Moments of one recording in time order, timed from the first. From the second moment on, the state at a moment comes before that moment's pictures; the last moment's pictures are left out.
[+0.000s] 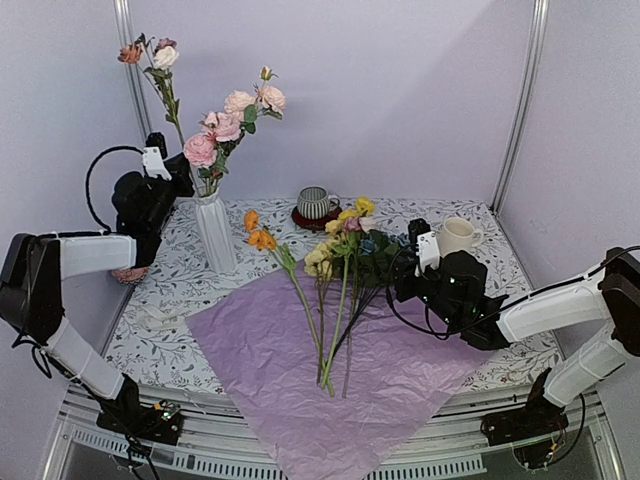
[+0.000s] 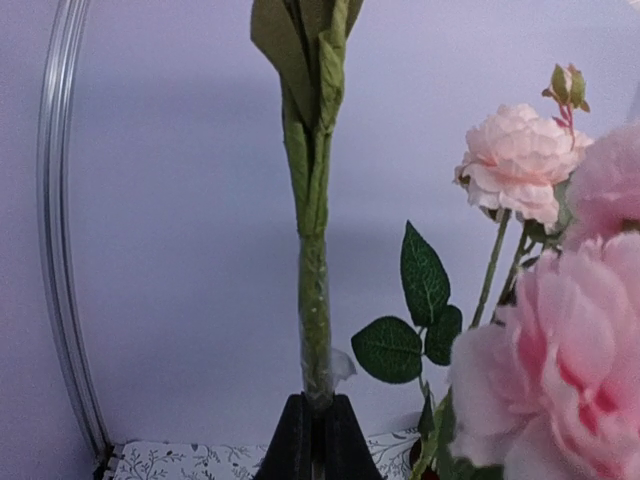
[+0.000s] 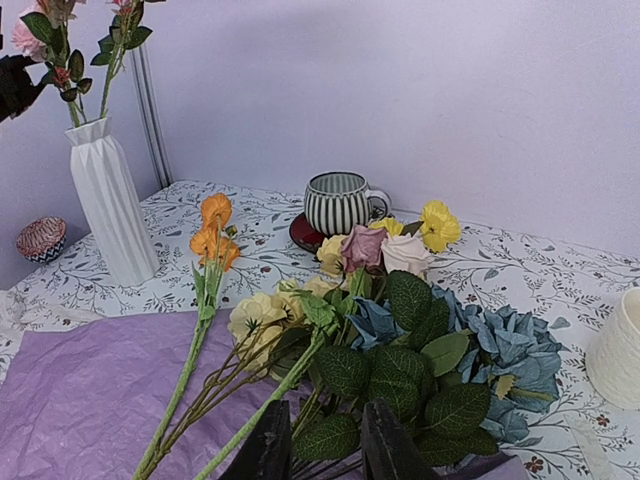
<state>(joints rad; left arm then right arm) -0.16 1.52 0.88 0.94 -0.01 -0.07 0.87 1.46 0.54 0.80 0.39 0.12</state>
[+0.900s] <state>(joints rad) -0.16 1.38 0.79 0.75 0.01 -0.13 0.87 1.44 0.54 0.79 0.34 0.12</state>
